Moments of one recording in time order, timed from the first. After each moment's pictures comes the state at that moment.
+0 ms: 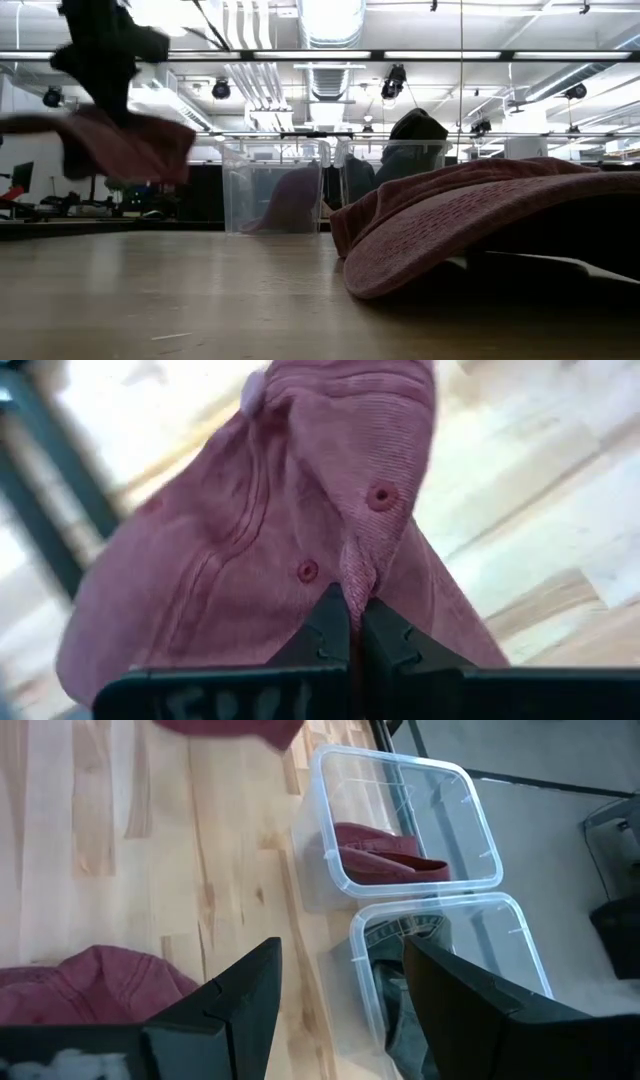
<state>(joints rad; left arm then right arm) -0.04 1.08 1.02 -1.34 -0.34 -0.98 0.19 1.61 1.89 -1.23 0.52 0.11</state>
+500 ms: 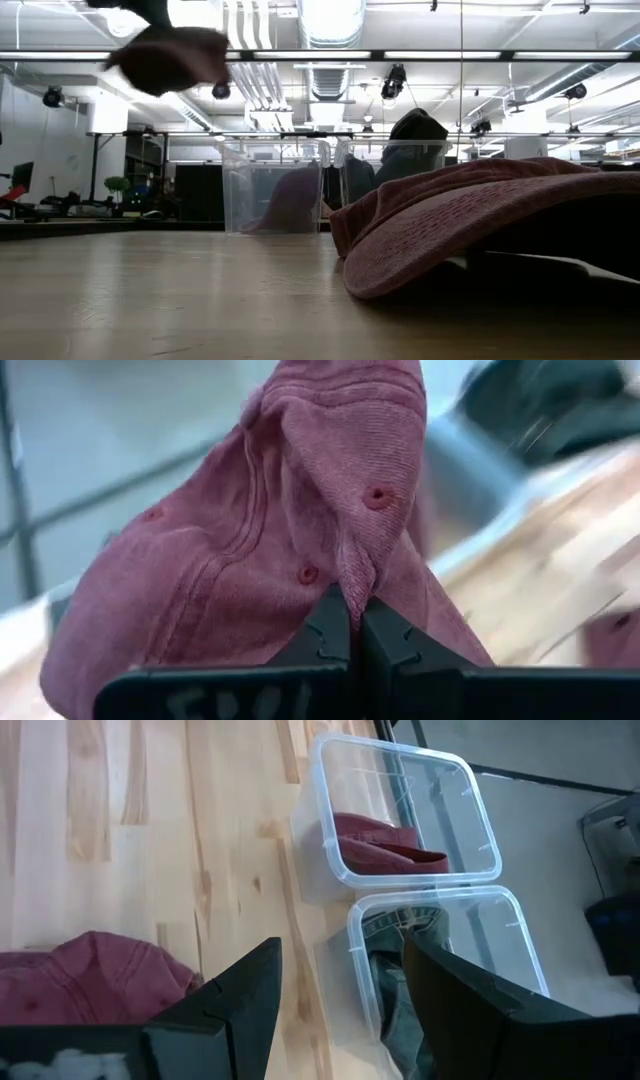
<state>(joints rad) -0.08 1.08 1.40 -1.35 -0.75 -0.91 0.19 1.61 1.89 -1.25 0.52 0.10</state>
